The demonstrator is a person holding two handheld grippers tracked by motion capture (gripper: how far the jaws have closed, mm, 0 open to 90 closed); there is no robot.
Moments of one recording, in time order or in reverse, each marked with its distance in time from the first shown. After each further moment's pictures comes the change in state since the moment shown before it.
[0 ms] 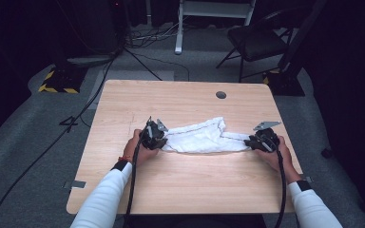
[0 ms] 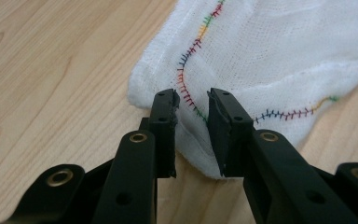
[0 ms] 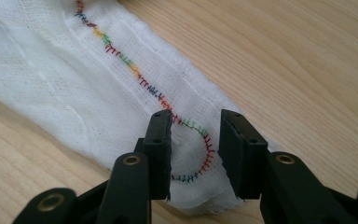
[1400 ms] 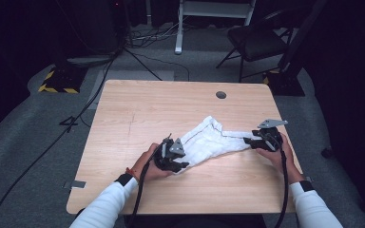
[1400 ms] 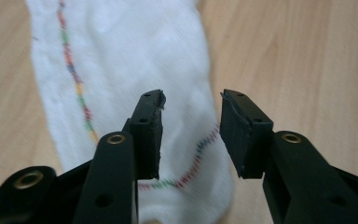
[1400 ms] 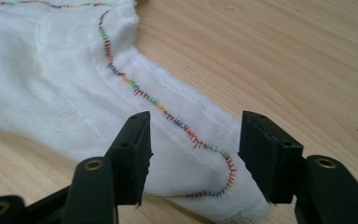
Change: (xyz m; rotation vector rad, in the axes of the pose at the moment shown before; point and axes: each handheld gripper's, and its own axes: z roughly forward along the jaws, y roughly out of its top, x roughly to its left) left arm -0.073 0.015 -0.024 -0.123 -0.289 0.214; right arm 0.001 0.005 -0.015 -0.113 0.014 0.012
